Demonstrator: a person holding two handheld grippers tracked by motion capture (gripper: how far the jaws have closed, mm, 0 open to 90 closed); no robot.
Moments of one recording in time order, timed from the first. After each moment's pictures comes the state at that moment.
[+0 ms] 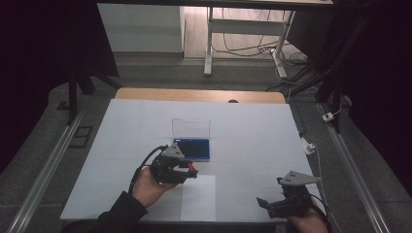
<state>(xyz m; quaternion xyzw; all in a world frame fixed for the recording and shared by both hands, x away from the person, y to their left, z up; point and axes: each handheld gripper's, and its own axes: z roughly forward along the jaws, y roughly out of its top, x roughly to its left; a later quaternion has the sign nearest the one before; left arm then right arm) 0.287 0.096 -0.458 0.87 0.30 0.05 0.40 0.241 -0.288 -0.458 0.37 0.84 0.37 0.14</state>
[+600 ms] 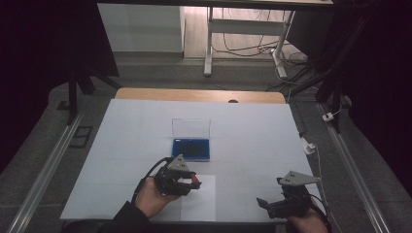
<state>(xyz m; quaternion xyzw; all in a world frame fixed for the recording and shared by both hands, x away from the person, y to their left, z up) 0.266 0.078 -0.477 0.88 0.28 0.05 0.38 0.241 -0.287 -0.458 0.37 0.84 0.36 0.14</state>
